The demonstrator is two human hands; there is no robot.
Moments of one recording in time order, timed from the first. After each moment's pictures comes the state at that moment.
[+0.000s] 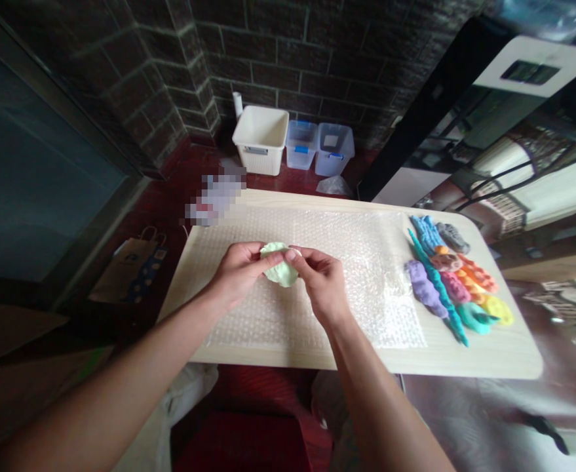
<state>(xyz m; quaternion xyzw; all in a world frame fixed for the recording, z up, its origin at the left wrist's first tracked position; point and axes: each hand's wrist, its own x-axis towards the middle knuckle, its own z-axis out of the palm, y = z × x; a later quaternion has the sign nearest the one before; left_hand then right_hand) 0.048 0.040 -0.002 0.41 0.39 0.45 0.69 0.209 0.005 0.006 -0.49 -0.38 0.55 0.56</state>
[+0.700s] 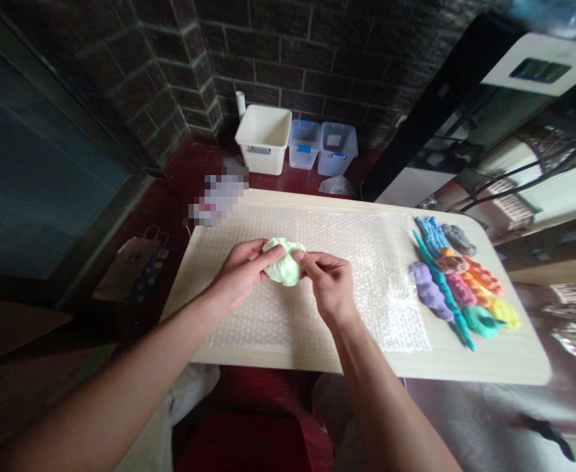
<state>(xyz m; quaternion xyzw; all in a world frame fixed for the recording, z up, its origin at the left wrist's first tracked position) 0.046 0.040 0.002 0.36 0.37 0.44 0.73 0.217 0.007 -0.005 -0.50 -0.37 0.53 0.57</state>
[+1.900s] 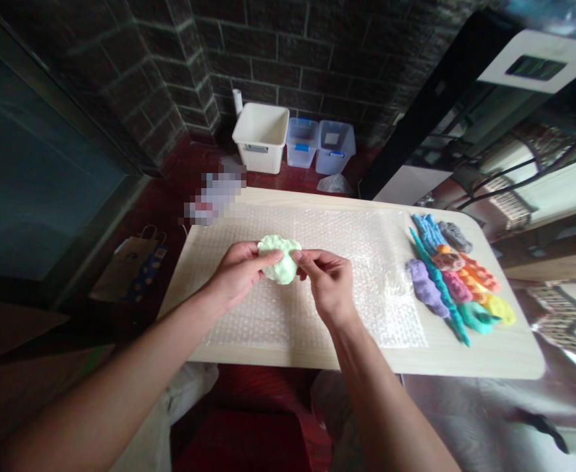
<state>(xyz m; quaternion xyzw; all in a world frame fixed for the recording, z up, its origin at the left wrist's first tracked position) 0.047 0.039 0.003 0.34 0.38 0.42 0.75 0.217 0.004 0.000 -0.50 -0.38 0.51 0.58</state>
